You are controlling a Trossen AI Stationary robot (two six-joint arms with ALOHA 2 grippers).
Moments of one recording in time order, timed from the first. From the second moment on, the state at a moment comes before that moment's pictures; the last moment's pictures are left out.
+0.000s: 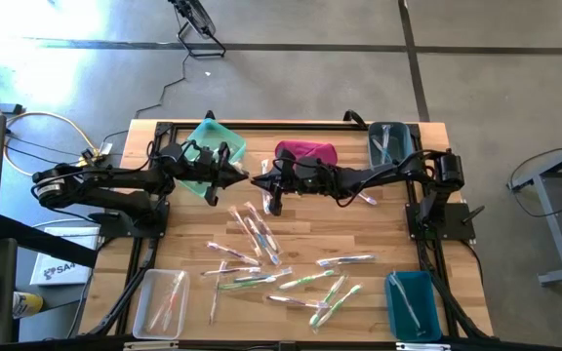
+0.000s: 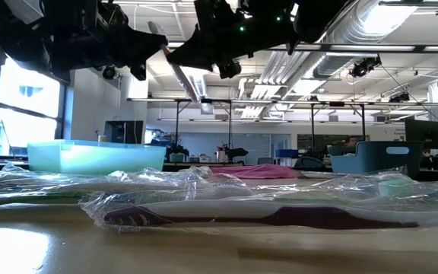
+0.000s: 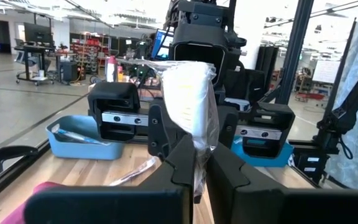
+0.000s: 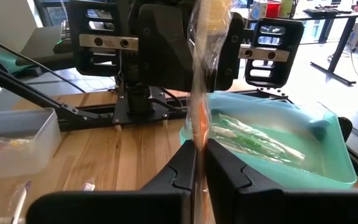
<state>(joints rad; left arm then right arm) 0.44 1.12 0.32 1.02 0.56 -0.18 -0.09 1.83 1.16 0.49 0.05 0.06</state>
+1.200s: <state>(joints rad) 0.44 1.05 0.33 0.94 0.57 -0.30 -0.09 1.59 1.16 -0.12 0.03 0.10</state>
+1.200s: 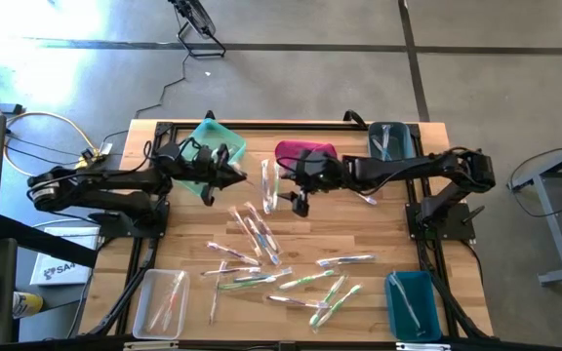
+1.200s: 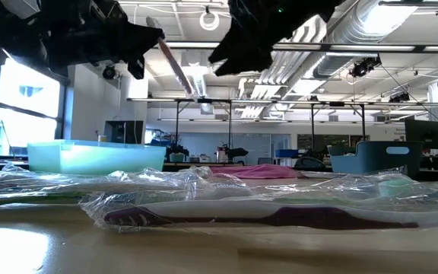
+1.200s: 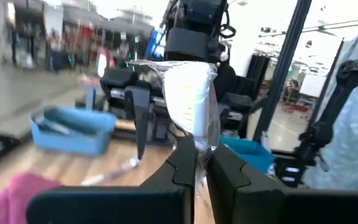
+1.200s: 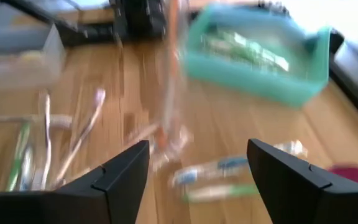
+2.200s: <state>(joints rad) 0.01 0.83 0.87 -0.65 0.18 -0.78 -0.13 1.73 1.16 -0.12 0.05 0.11</state>
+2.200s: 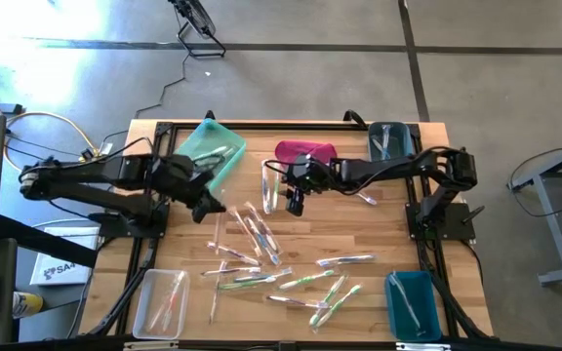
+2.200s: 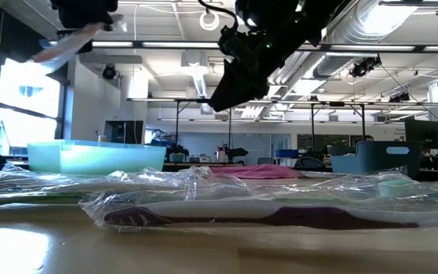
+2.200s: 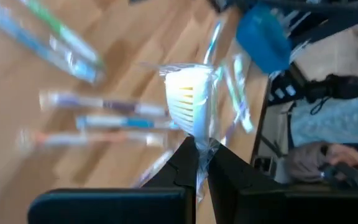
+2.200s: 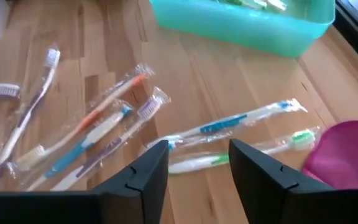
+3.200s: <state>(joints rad) -0.91 1.02 0.87 -0.99 -0.16 -1.80 -0.13 1.82 1.16 0.14 0.05 0.16</state>
